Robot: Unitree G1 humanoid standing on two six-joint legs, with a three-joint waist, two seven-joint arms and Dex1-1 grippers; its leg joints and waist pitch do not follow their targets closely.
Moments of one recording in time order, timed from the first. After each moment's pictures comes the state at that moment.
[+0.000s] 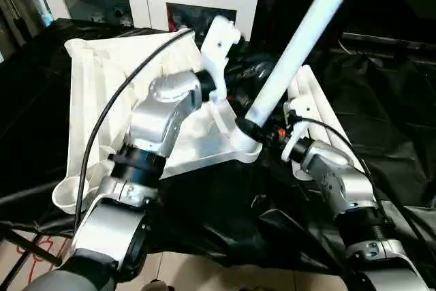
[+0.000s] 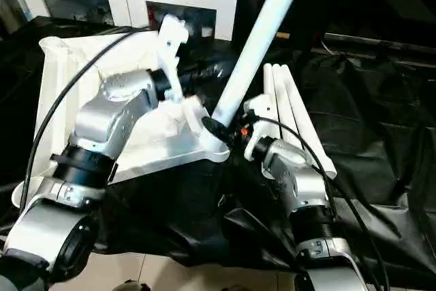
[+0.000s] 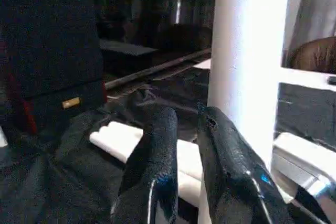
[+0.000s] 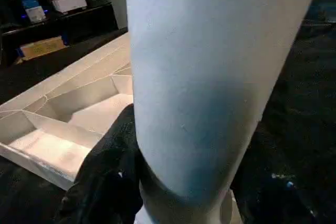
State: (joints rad) left arm -0.87 0.12 -0.08 0.42 -0.19 0.28 -0.72; right arm -0.51 -0.16 -0.01 0.48 0.32 0.19 0.78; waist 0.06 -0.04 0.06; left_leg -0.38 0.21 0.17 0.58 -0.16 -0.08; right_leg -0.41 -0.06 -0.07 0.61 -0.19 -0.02
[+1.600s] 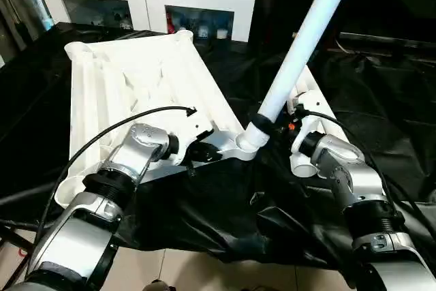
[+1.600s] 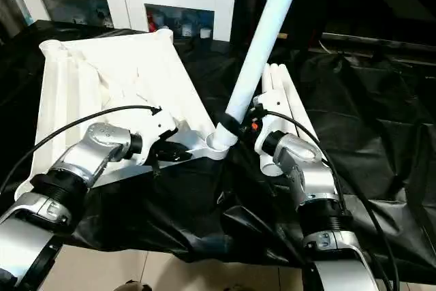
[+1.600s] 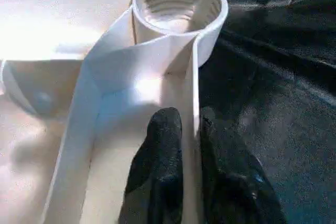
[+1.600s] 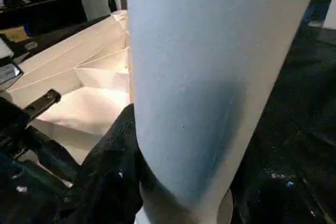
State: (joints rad) left arm -0.75 0.32 -0.32 0.77 0.03 0.21 -1.04; right arm -0.55 -0.21 -0.03 0.53 0.28 0.19 0.74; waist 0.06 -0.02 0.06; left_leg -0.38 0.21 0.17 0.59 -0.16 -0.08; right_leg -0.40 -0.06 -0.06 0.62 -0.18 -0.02
